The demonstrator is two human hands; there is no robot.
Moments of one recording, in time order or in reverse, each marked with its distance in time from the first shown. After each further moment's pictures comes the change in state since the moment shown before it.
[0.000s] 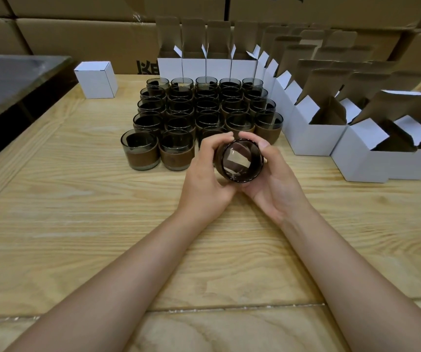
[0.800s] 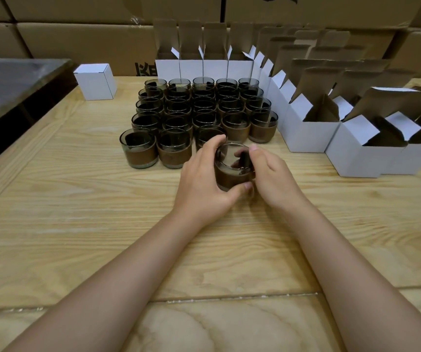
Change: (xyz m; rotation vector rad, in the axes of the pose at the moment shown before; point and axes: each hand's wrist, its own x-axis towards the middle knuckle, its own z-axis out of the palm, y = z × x) left_hand -0.006 0.021 -0.007 0.251 -0.155 -0.107; right_hand -0.001 0.000 -0.015 -0.867 0.145 -0.135
